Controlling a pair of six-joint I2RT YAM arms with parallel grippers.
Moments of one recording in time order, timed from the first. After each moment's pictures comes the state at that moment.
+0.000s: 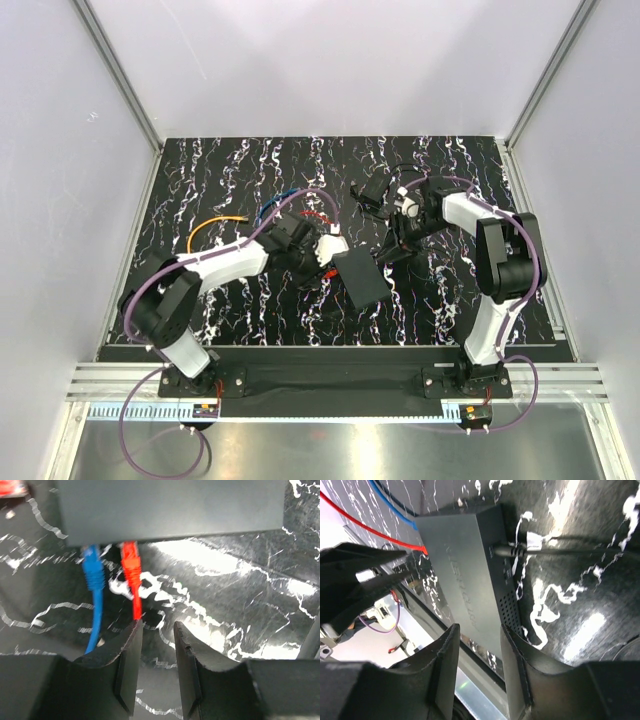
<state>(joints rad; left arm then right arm) -0.68 1.62 0.95 -0.34 0.42 0.43 0.16 1.90 1.24 -0.73 -0.78 0.15</state>
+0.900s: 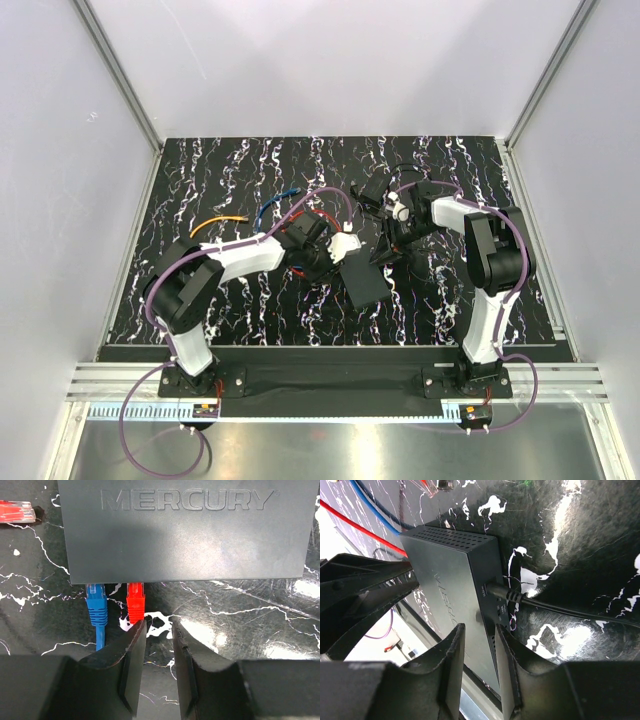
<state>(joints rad) -0.72 1.77 1.04 -0.29 0.36 0.39 0.21 1.98 1.22 -0.61 -0.78 0.19</state>
